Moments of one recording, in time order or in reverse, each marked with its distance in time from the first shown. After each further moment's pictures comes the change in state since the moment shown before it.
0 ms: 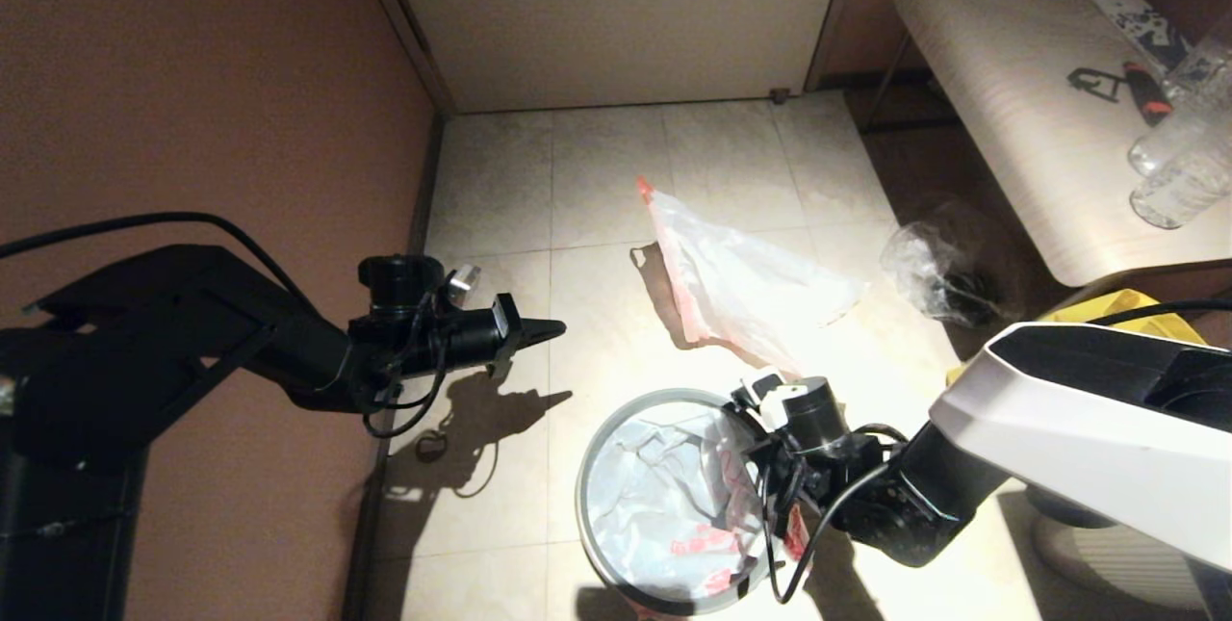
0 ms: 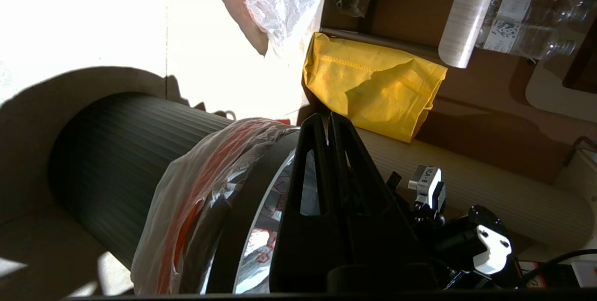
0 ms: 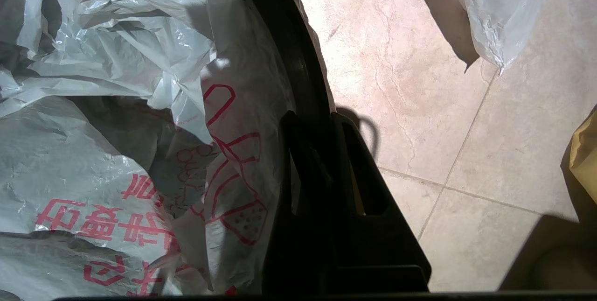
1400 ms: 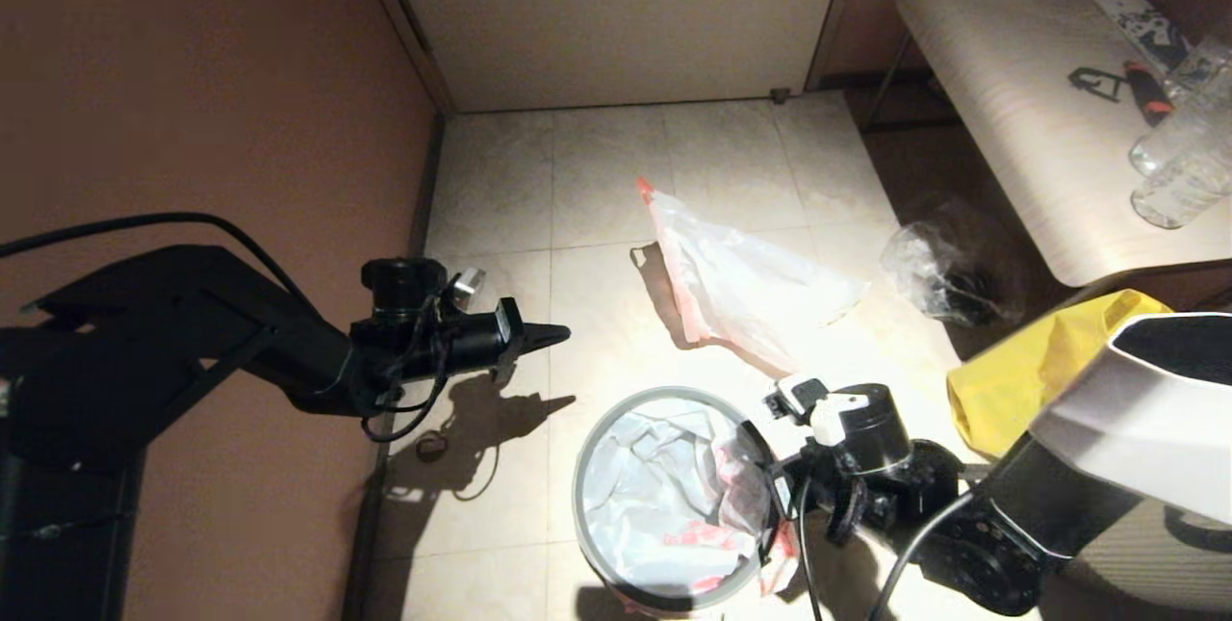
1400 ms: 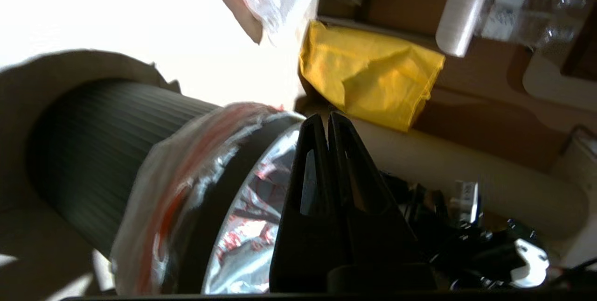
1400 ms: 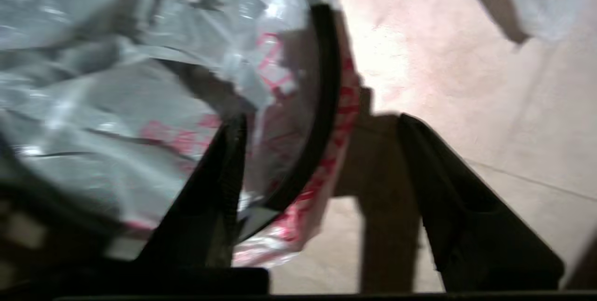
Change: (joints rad) left arm -0.008 -0.007 0.022 0.000 -0.028 0.009; right arm 0.009 -0.206 0.257 -0.086 0.126 0.086
